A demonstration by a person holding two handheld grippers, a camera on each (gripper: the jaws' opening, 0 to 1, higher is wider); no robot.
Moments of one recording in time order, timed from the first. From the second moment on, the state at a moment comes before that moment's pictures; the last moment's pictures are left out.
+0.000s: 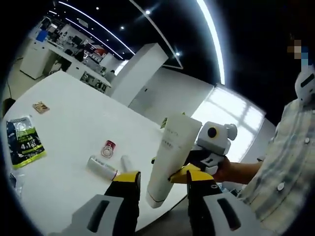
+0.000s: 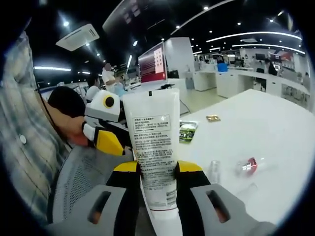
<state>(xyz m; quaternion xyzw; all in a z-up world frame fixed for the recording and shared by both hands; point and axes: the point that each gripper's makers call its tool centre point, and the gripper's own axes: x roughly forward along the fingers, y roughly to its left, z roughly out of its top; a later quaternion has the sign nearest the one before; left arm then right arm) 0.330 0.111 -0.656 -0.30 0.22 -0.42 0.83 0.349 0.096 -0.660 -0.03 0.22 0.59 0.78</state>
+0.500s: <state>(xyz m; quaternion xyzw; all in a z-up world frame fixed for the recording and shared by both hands) 0.330 0.110 -0.657 -0.30 0.22 -0.42 0.83 0.344 0.099 -0.663 -0.03 0.23 0.59 0.77</state>
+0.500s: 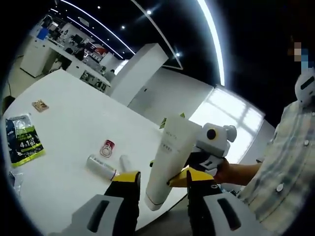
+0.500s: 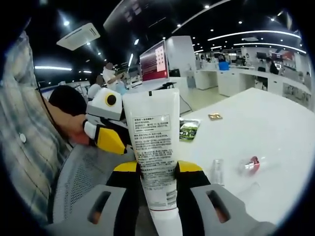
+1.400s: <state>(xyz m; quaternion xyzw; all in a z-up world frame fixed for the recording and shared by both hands) 0.327 0.108 -0.654 -0.32 0.22 -0.43 0.82 0.345 0.094 -0.660 0.04 0.23 0.59 0.77</state>
